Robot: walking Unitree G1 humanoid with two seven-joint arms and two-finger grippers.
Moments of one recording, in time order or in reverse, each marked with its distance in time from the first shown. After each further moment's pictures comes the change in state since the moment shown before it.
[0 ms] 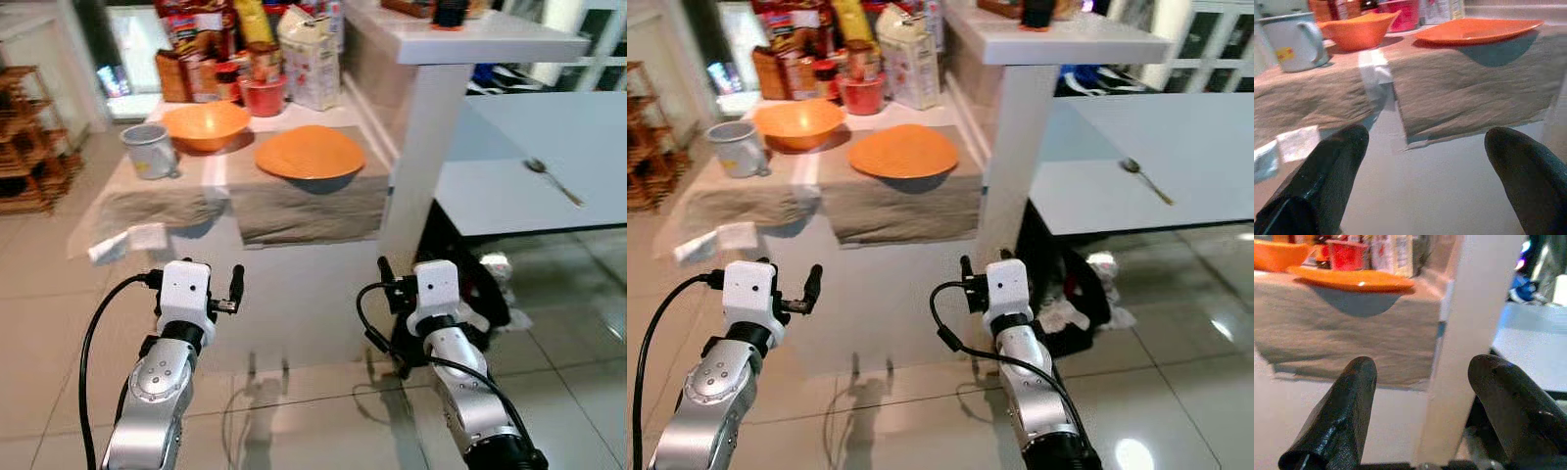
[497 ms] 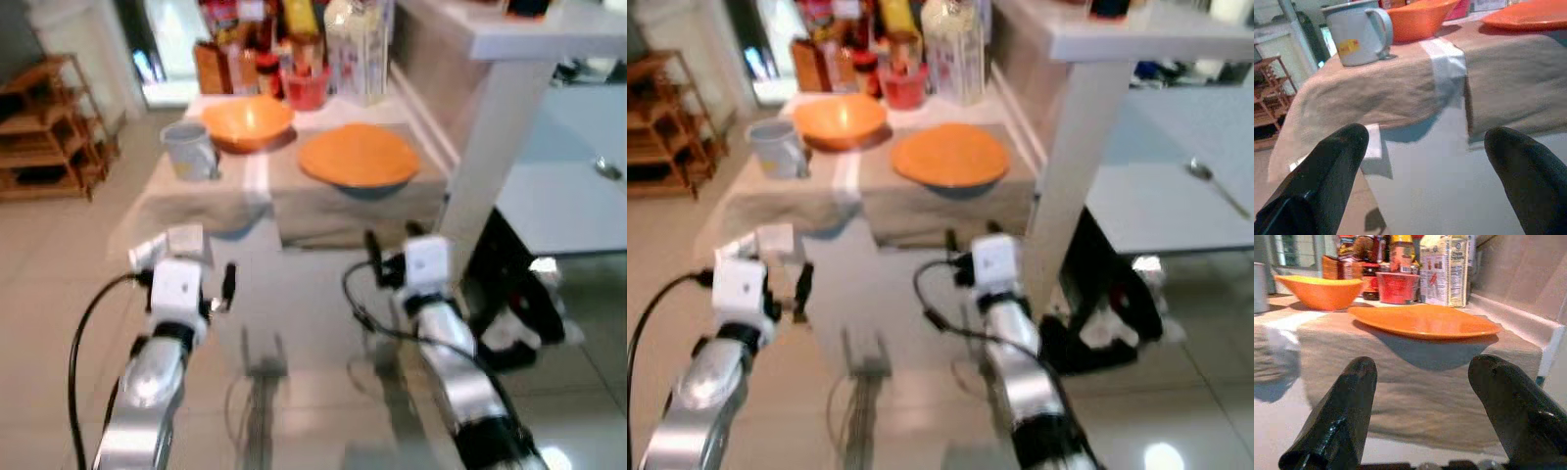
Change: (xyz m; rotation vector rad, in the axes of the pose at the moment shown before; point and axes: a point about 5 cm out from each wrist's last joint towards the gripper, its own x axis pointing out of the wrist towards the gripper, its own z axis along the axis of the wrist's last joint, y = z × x) left arm 0.000 0.003 0.005 0.016 -0.030 0.003; right arm 0.018 0.011 0.030 0.004 -0.107 0.033
